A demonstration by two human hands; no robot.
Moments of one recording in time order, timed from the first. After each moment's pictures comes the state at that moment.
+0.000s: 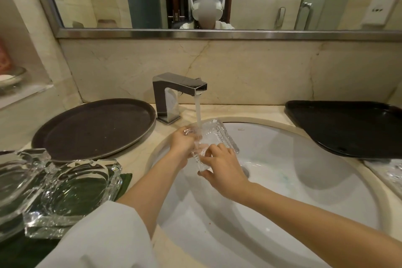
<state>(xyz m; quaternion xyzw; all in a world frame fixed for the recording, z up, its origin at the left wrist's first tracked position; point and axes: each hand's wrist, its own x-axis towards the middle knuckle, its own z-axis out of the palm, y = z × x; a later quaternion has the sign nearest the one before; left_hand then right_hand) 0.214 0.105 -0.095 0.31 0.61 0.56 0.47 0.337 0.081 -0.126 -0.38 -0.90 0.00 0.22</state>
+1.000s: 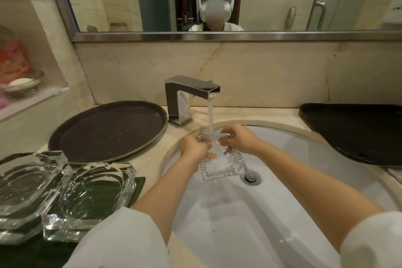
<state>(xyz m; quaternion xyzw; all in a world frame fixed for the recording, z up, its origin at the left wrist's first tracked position) 0.210 0.104 -0.096 0.35 0.66 0.50 0.43 0.337 0.168 -0.085 -0.47 -0.83 0.25 0.16</state>
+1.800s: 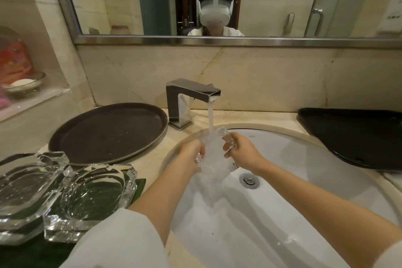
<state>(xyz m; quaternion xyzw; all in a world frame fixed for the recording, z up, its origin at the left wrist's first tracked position) 0.201 0.112 -0.099 0.18 0.64 0.50 0.56 0.343 0.143 -0.106 -0.49 -0.73 0.37 0.29</state>
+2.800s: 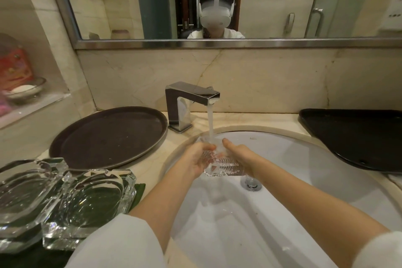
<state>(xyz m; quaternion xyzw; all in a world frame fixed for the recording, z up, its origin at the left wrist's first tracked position) 0.208 0.109 -0.096 0.24 0.53 0.51 0.63 0.335 0.136 -0.095 -0.54 -0.54 0.60 0.23</state>
